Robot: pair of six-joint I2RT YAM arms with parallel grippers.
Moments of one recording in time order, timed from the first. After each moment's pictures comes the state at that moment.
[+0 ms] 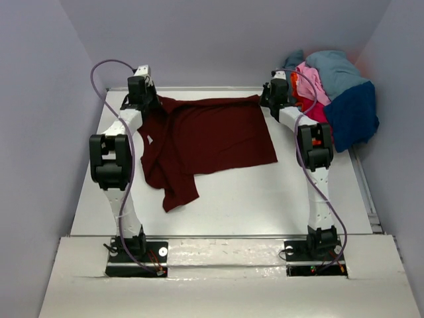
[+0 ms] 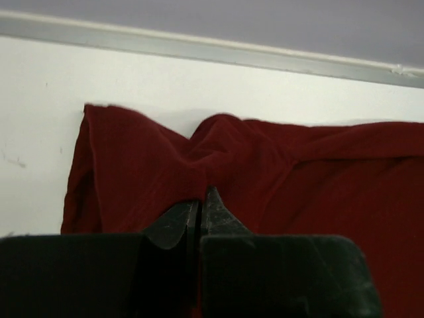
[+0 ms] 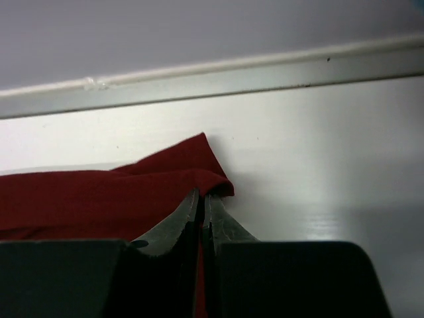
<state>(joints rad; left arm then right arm) -0.03 2.06 1.63 0.01 0.08 -0.19 0.16 2.50 2.01 0.11 0.05 0.28</state>
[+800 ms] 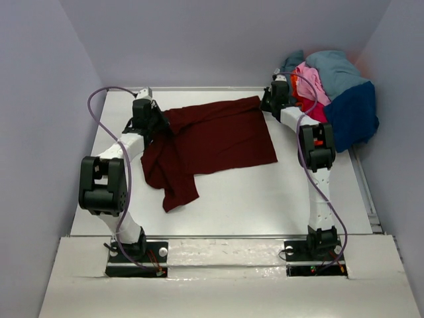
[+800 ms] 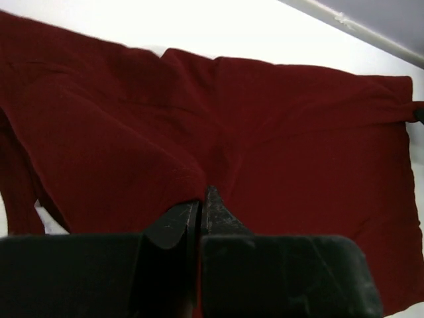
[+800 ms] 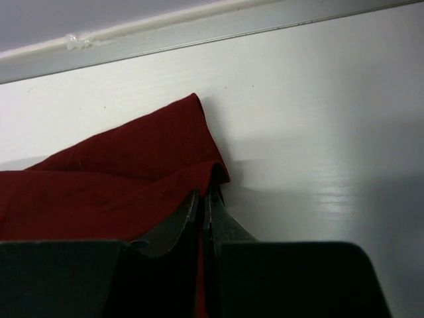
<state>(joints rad) -0.11 1.69 1.11 0.12 0.07 -0.46 0.16 2.46 1.95 0.01 0.02 0.34</state>
